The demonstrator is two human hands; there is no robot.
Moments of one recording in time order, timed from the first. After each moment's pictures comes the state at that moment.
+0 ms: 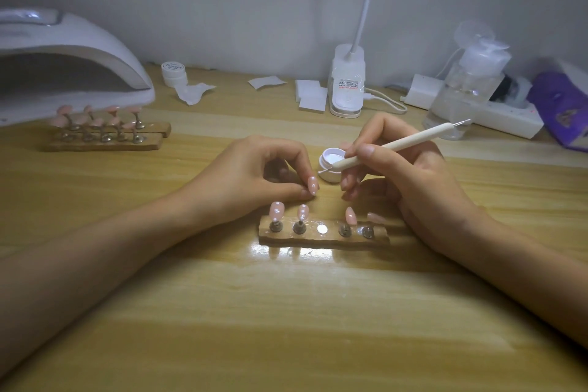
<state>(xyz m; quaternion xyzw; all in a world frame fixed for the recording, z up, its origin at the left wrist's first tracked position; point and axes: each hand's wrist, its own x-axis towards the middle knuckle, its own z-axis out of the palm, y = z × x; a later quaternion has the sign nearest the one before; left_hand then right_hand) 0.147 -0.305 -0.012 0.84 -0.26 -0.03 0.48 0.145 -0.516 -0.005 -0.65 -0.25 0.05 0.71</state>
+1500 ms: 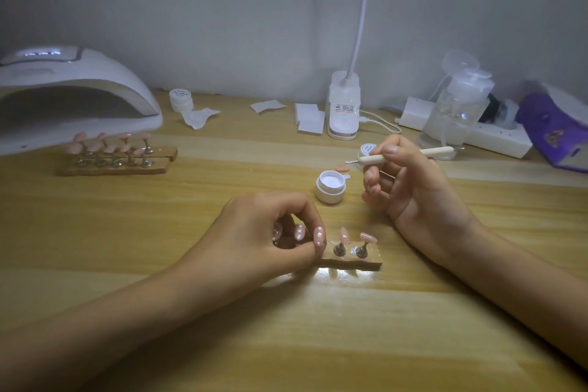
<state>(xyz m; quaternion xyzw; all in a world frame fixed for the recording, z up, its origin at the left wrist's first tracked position) 0.097 -0.320 -0.006 0.86 -0.21 0.01 0.46 0.160 -0.529 -0.005 -0.55 -0.14 0.08 0.82</state>
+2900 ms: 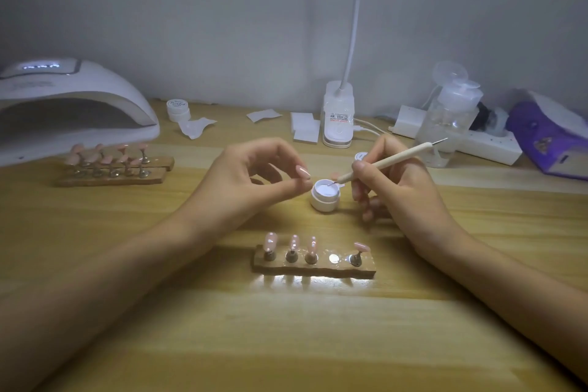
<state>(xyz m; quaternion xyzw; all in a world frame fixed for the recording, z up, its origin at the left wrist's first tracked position) 0.141 -0.310 0.009 0.79 -0.19 0.06 0.57 0.164 -0.528 -0.005 -0.73 -0.19 -0.04 0.66</state>
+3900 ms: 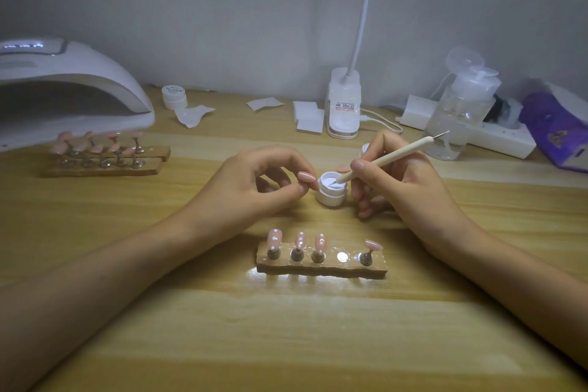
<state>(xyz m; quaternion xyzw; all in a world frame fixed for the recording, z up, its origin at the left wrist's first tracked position) 0.149 -0.307 -0.007 0.81 -0.24 0.03 0.53 0.169 -0.527 -0.009 -0.74 -0.20 0.00 0.64</state>
